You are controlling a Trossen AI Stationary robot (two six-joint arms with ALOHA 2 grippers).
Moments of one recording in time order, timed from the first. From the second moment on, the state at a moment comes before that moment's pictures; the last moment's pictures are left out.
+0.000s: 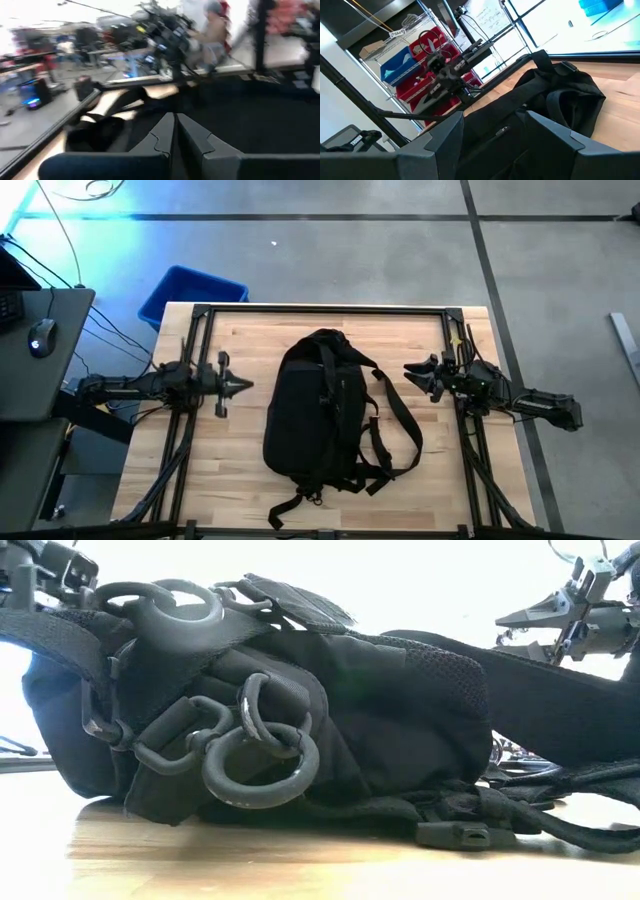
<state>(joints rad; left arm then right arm) 0.01 0.02 0.01 0.01 -0.04 0.16 -0.21 0.01 0.01 0.02 0.00 0.59</state>
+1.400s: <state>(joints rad) -0.08 0.00 0.02 0.00 -0.01 0.02 -0.21 0.02 0.01 0.02 0.00 0.59</state>
